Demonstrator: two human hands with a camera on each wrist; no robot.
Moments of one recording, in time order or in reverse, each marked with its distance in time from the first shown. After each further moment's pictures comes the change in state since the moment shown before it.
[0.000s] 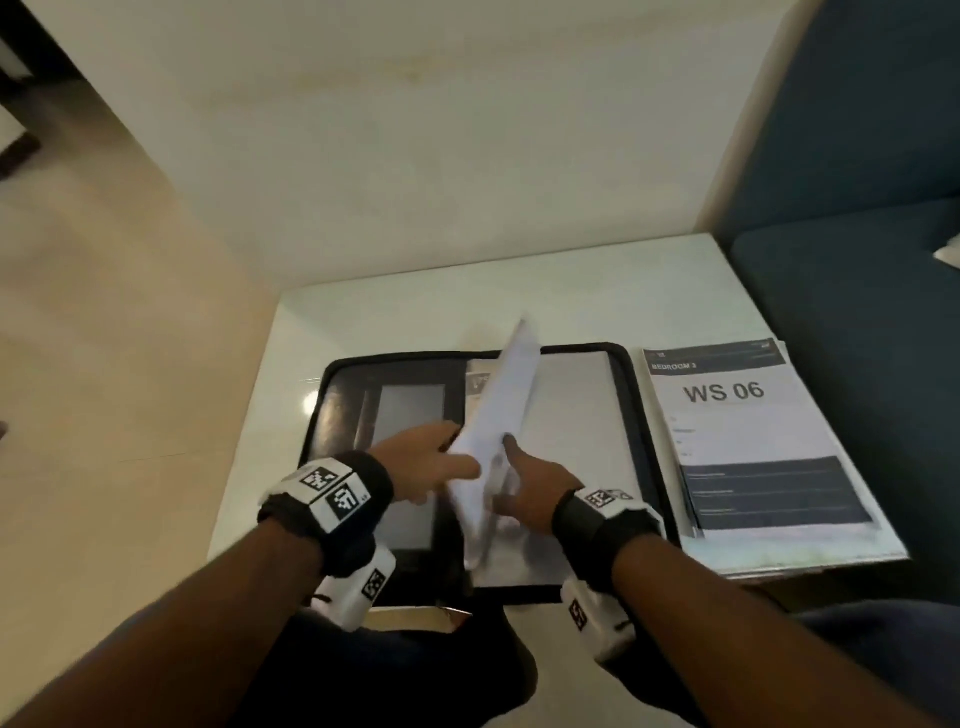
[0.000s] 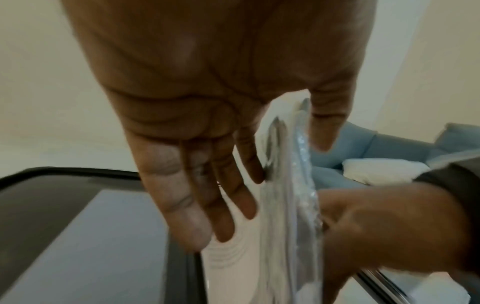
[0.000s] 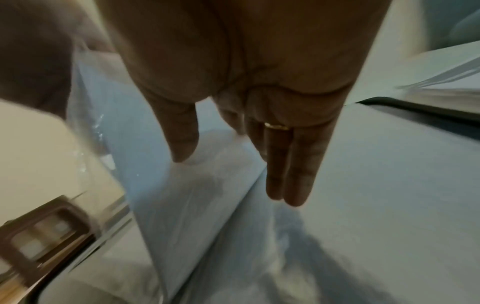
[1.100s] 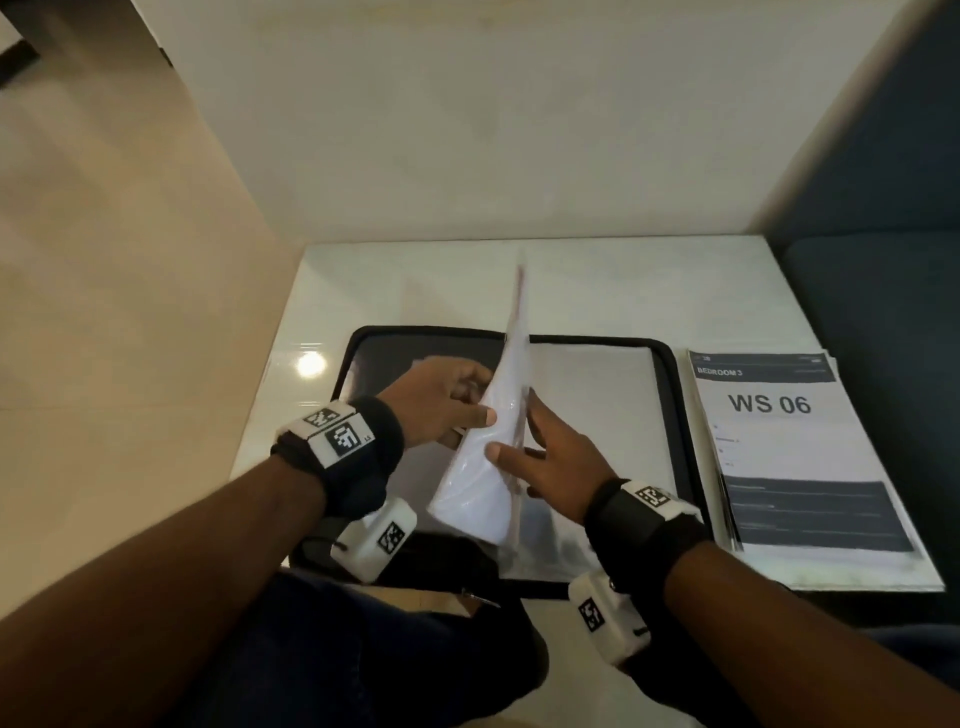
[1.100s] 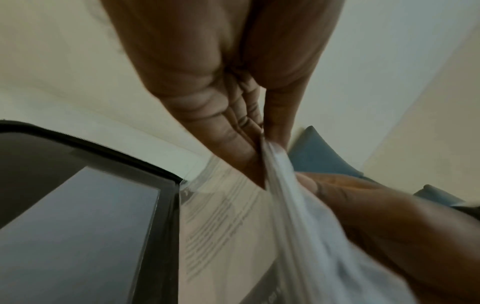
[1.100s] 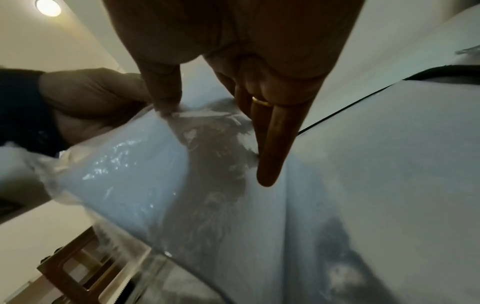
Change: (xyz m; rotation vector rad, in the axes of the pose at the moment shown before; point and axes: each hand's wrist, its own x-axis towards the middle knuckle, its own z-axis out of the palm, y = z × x) left_hand 0.002 -0.024 -0.047 -0.348 0.102 0.218; right_hand 0.006 -0.035 0.005 0.442 0.171 -0.202
